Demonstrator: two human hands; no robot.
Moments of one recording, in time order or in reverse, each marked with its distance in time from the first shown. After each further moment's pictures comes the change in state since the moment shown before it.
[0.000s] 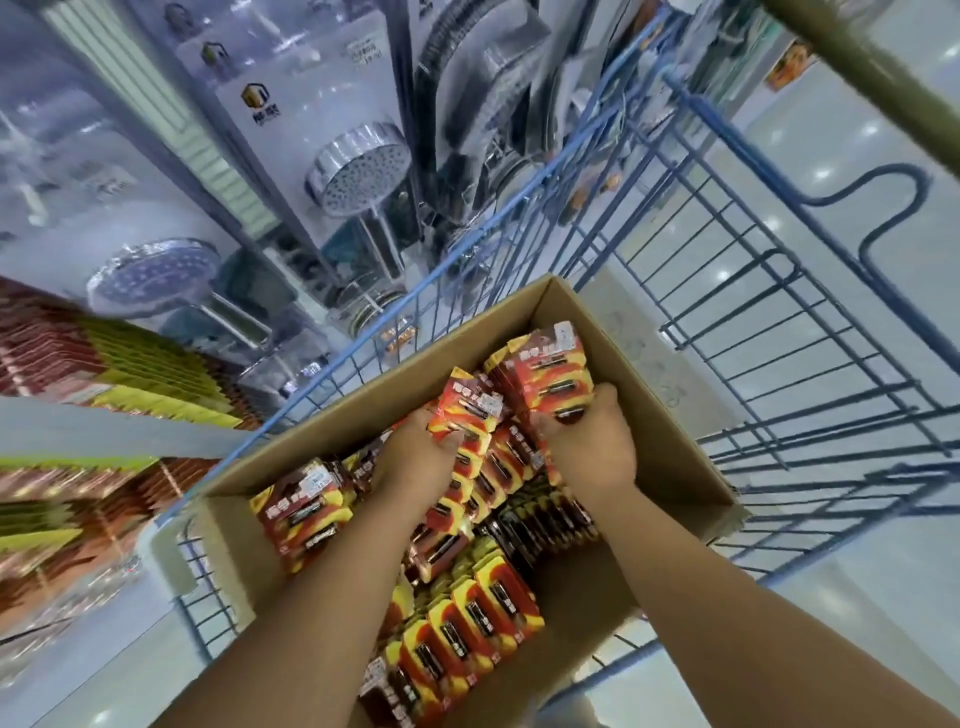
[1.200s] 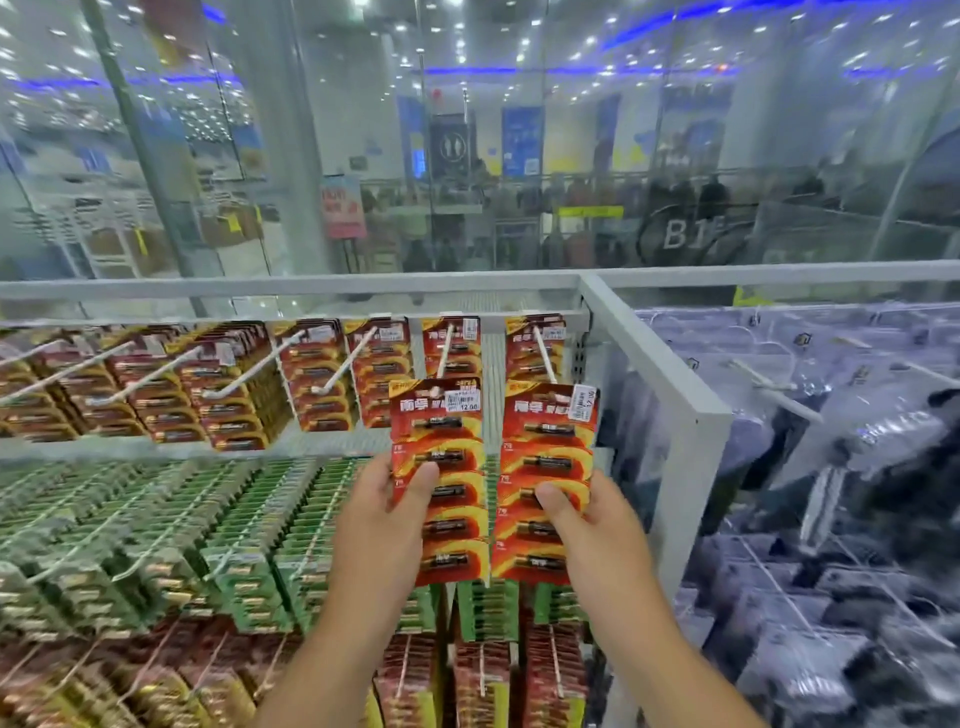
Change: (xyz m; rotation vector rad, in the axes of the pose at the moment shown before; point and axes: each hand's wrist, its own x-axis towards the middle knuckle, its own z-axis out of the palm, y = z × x) left_hand -0.343 -0.055 -0.502 -1.024 0.983 0.509; right_hand -0.404 -0.454 -0.049 0.706 -0.727 -0.878
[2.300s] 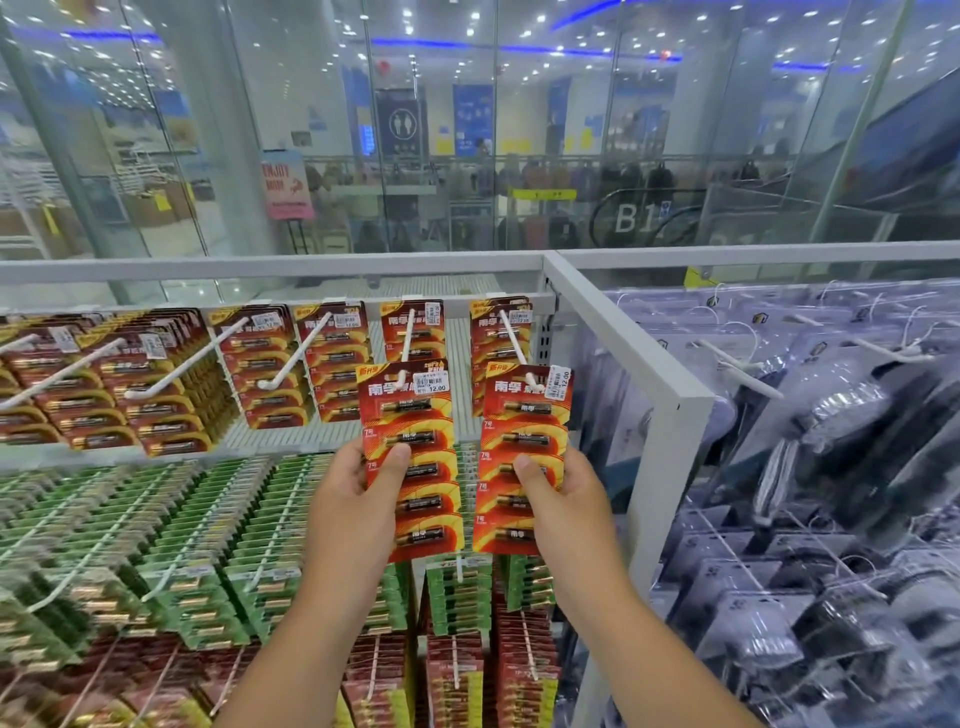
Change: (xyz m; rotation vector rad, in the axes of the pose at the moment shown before) left_hand 0.028 -0.016 0.007 -0.060 -0.048 -0.025; right_hand 0.028 0.020 0.006 0.011 0.121 -0.015
